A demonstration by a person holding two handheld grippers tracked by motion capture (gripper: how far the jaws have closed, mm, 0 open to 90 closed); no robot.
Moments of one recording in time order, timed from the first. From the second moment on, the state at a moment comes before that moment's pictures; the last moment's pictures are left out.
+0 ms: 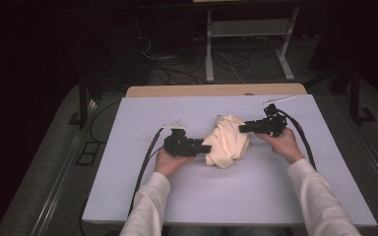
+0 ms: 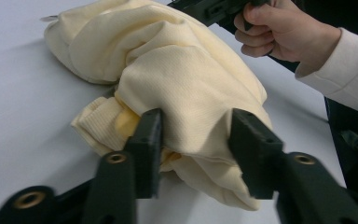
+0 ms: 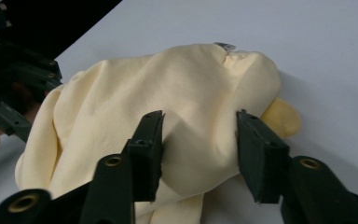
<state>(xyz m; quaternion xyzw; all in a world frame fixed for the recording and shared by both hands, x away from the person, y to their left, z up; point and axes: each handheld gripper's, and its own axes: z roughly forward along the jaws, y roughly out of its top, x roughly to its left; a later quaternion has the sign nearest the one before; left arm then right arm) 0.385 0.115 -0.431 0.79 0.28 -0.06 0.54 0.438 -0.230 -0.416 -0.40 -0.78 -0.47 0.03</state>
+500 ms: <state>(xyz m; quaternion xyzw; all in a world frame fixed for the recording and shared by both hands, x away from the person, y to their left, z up) 0.387 0.107 -0.419 0.82 0.26 -0.04 0.51 0.429 -0.223 -0.405 -0.38 -0.81 -0.45 -0.02</state>
